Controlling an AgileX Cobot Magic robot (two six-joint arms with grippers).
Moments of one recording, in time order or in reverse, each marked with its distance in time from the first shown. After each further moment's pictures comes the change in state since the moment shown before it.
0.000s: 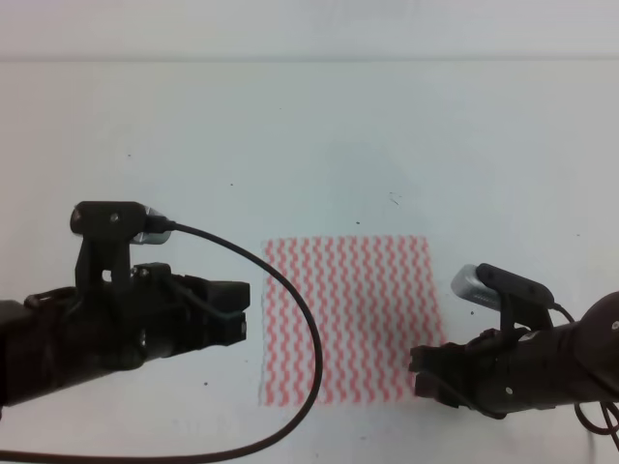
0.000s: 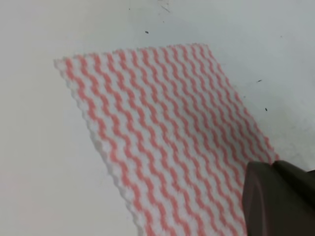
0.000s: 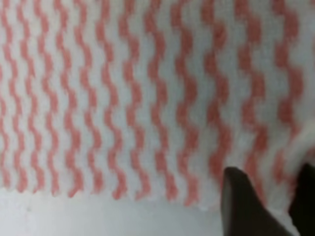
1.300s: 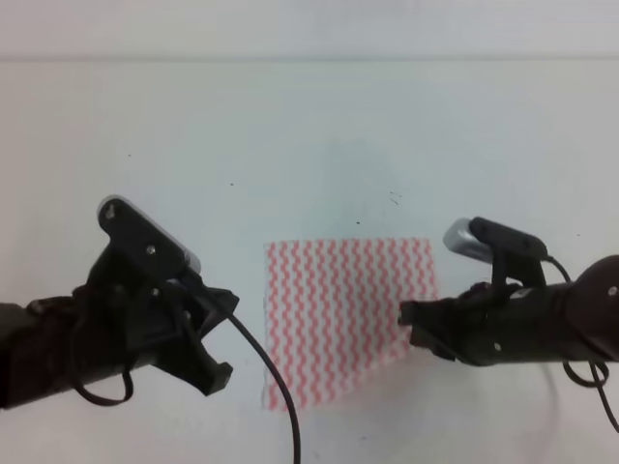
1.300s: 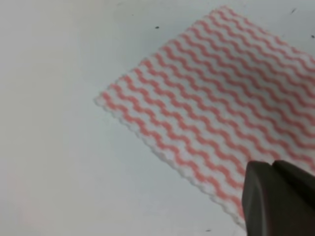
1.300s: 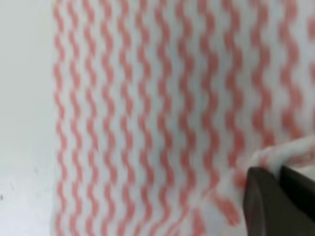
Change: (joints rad) left arm 0.000 0.025 0.005 0.126 -0.036 0.406; right arm 0.000 -0.023 -0.099 -0.025 -0.026 -0.005
